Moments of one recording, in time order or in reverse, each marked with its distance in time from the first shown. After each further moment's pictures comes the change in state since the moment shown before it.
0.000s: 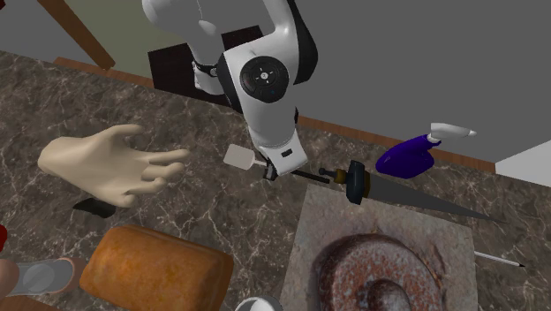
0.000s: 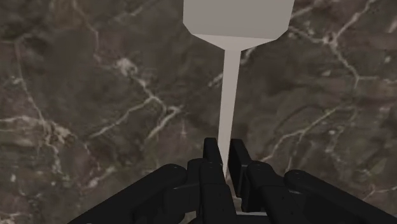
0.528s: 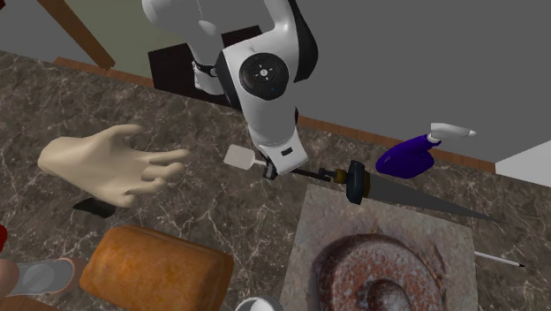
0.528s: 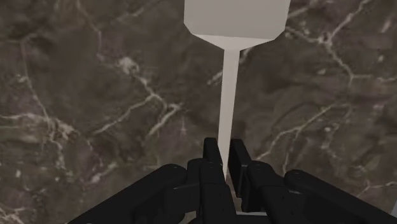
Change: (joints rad) arm 0.000 -0.012 0.000 0.003 -0.003 -0.015 0.002
